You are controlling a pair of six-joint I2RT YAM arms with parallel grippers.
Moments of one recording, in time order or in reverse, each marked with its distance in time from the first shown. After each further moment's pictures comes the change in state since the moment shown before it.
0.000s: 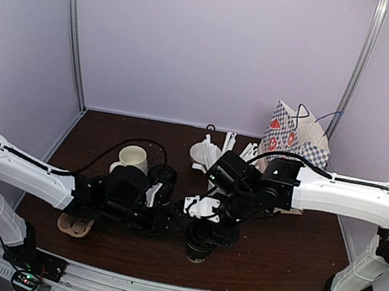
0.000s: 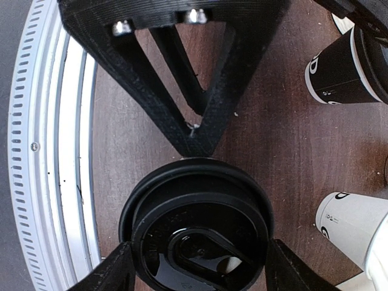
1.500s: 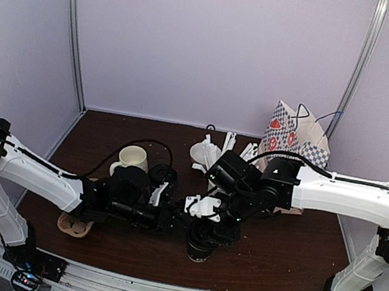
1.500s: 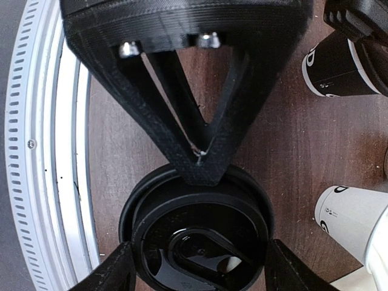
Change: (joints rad) left arm 0.008 0.079 -0.007 0.193 0.054 -0.011; right arm 0.000 0.003 0.006 -0.016 0.015 0.008
